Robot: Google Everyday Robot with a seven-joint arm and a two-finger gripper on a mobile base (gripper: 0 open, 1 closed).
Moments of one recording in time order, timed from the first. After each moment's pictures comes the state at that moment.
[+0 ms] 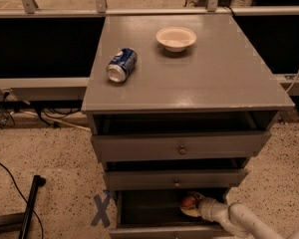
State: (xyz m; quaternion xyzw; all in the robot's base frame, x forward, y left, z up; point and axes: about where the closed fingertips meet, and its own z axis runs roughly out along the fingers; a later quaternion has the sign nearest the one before) arm 0.552 -0.198 0.173 -0.39 0.77 0.22 0.45
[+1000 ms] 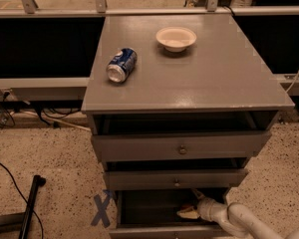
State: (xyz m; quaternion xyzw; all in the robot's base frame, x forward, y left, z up) arm 0.553 -0.191 0.173 -0.39 0.78 0.23 0.45
